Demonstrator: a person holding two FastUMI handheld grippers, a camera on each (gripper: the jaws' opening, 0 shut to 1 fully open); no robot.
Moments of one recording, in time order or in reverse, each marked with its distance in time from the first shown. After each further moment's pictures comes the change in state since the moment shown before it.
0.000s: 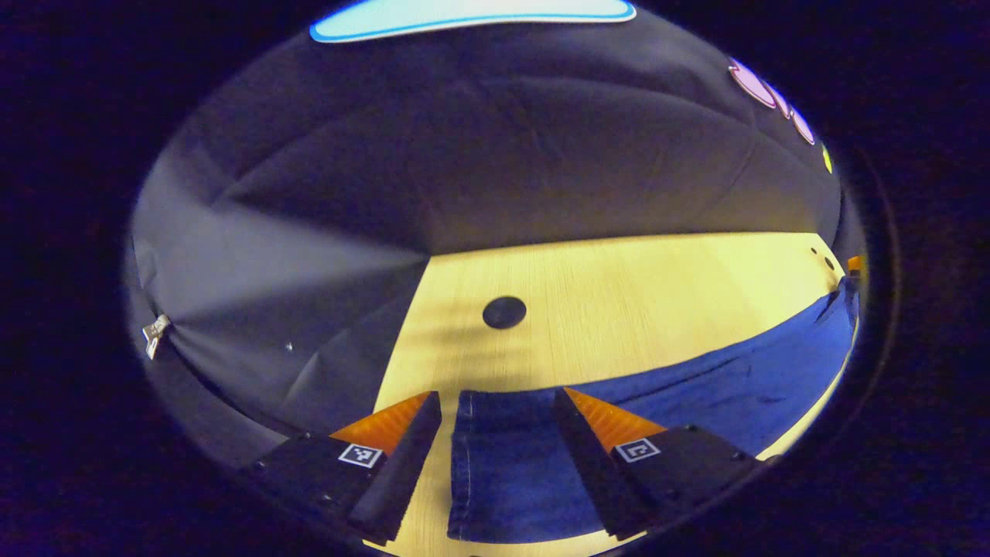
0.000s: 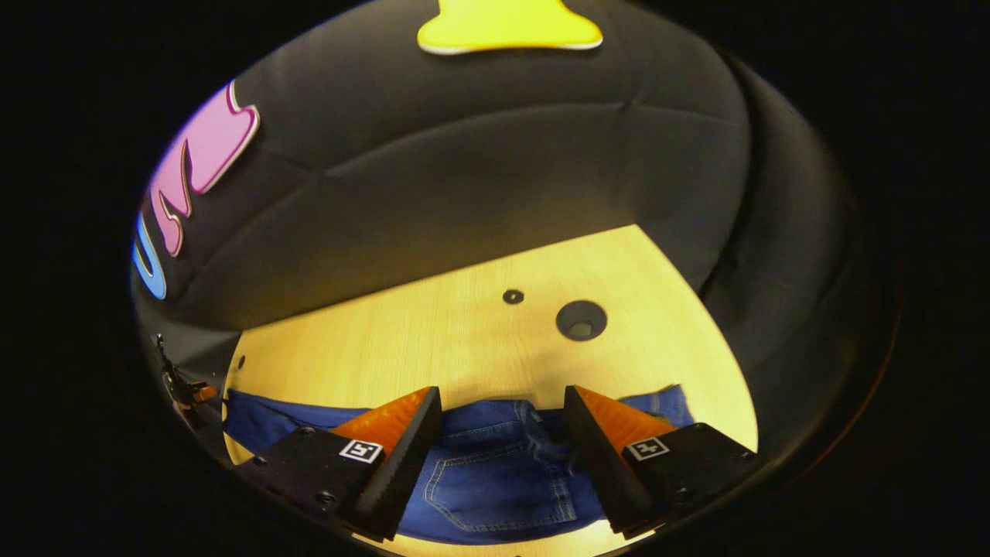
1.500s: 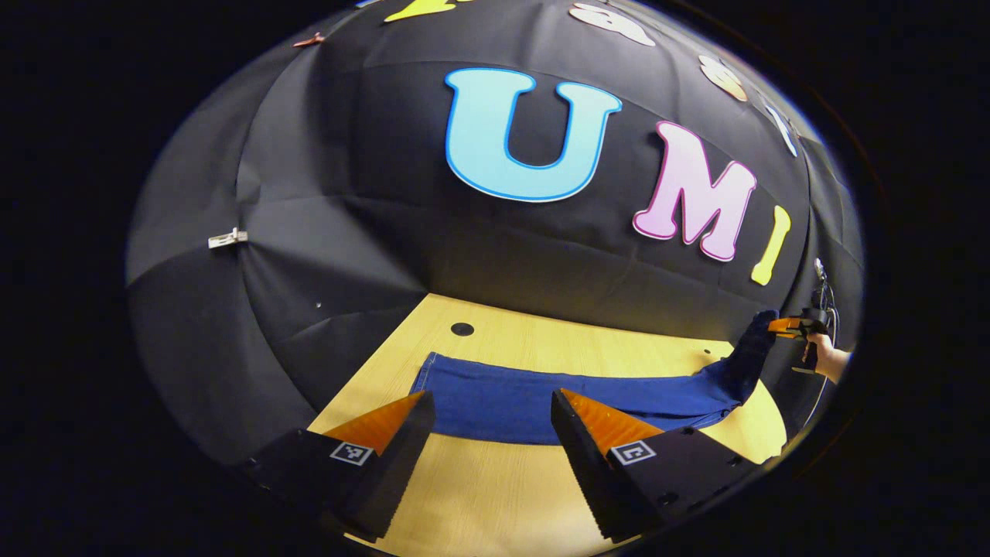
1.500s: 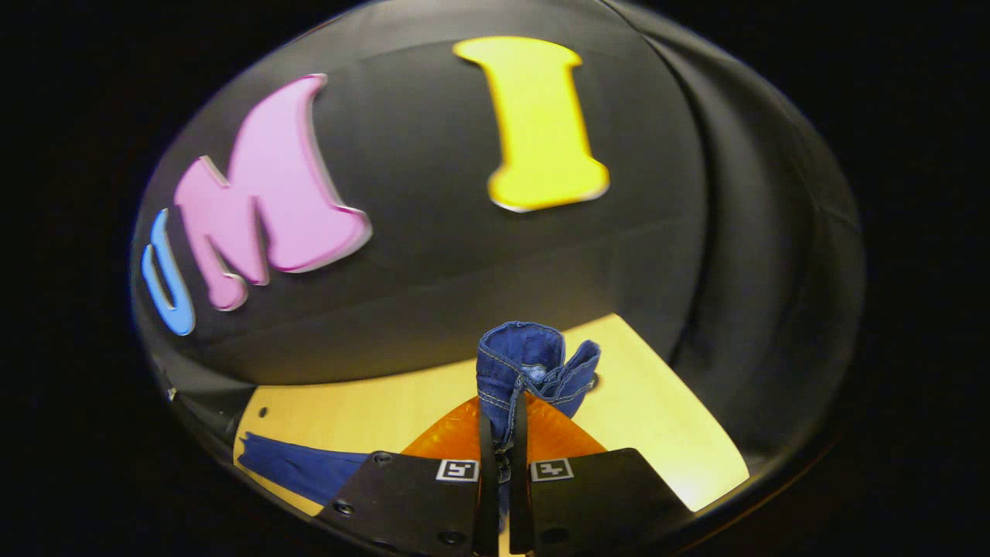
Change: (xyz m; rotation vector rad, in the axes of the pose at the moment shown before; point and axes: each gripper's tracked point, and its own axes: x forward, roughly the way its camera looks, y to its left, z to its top) left arm -0.065 0.022 0.018 -0.354 -0.235 -0.125; right arm -0.249 0.074 0.061 -0.041 -0.367 0.063
